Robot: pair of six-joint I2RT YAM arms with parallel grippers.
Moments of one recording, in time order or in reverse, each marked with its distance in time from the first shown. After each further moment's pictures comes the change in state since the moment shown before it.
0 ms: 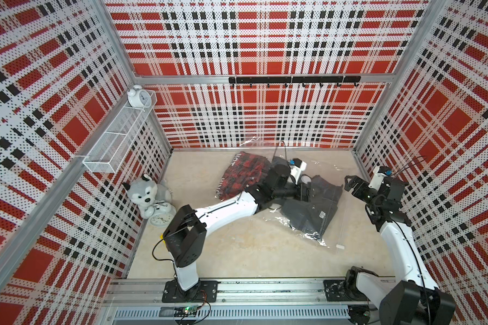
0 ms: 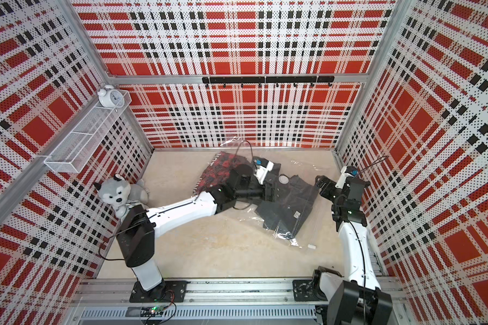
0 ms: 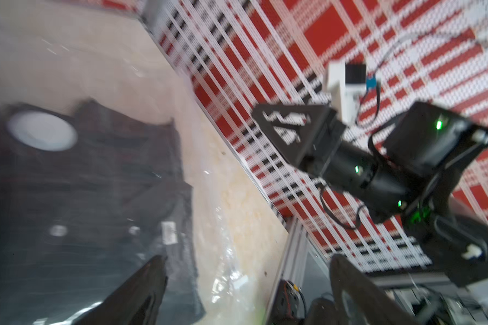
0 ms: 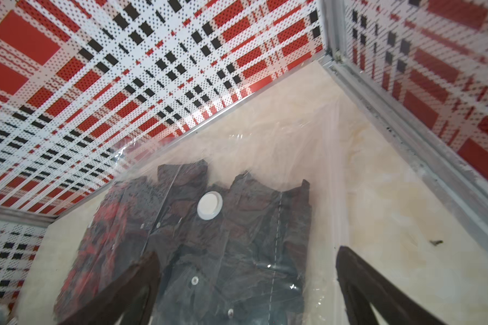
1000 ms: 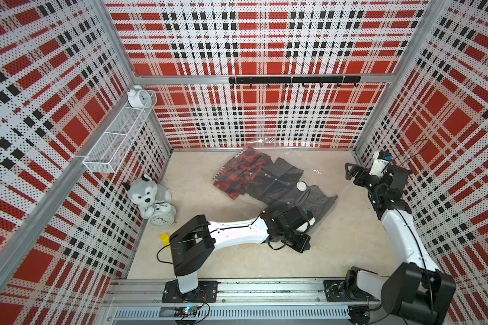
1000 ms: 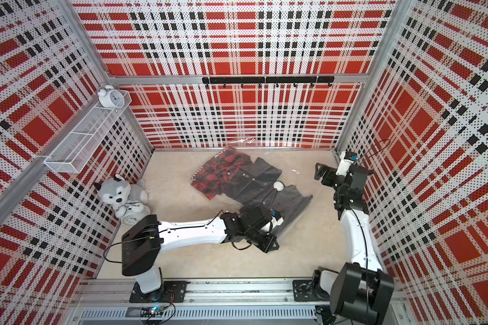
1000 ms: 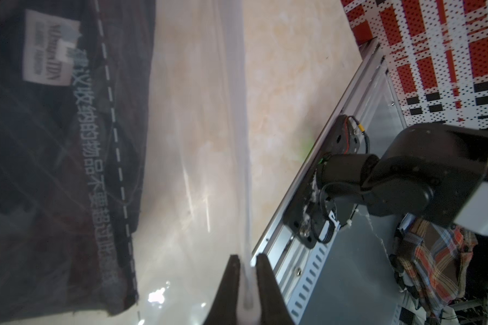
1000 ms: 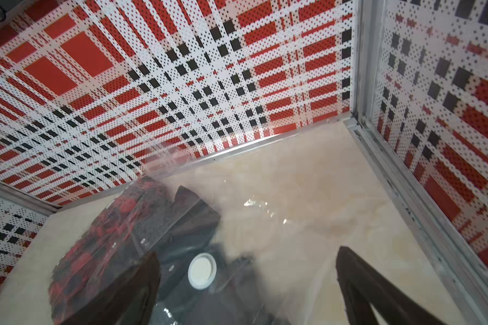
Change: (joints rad) left arm -0.339 0.074 -0.132 -0.358 -0.018 0.063; right arm -0.026 0.072 0.089 0.124 -0.038 -0.125
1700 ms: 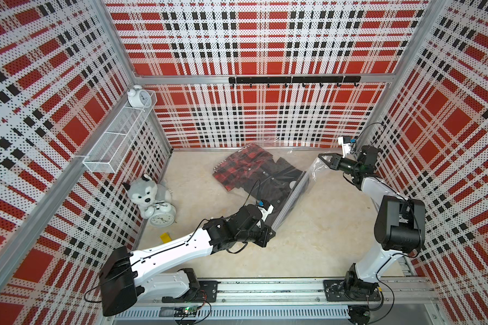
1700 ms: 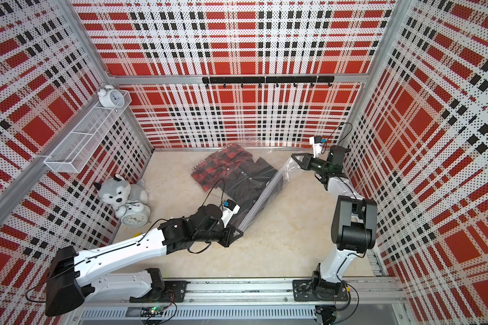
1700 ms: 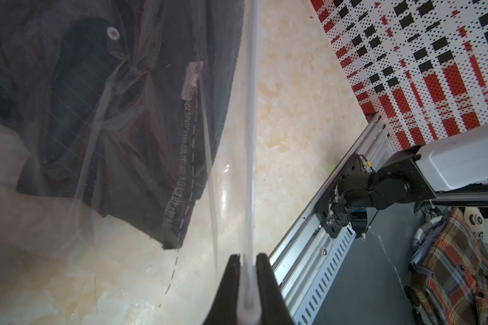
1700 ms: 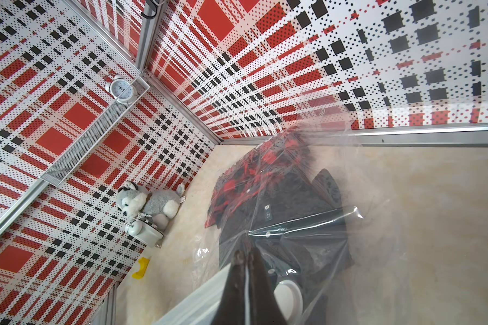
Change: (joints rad) left arm 0.141 -0.650 -0.439 -0.105 -0.182 -0.034; right arm 0.111 0.642 0.341 0.379 -0.668 0.194
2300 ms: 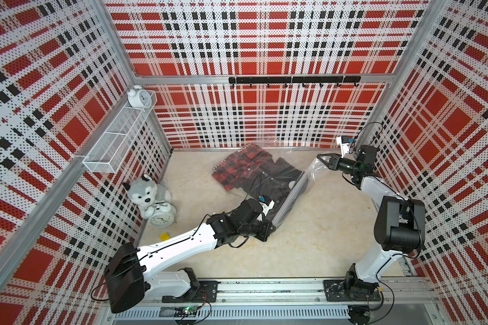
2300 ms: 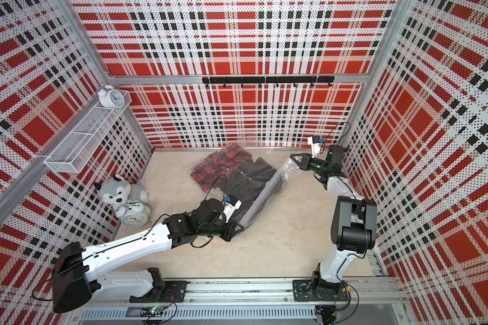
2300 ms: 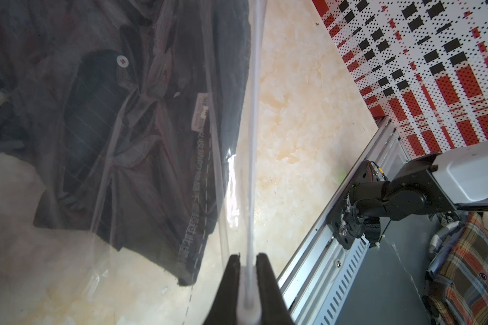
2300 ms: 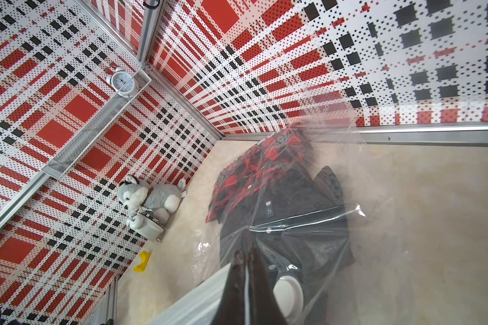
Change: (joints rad) left arm 0.058 0.033 0.014 0.015 0.023 0.074; right arm 0.010 -0.004 0.023 -0.057 -0.006 -0.039
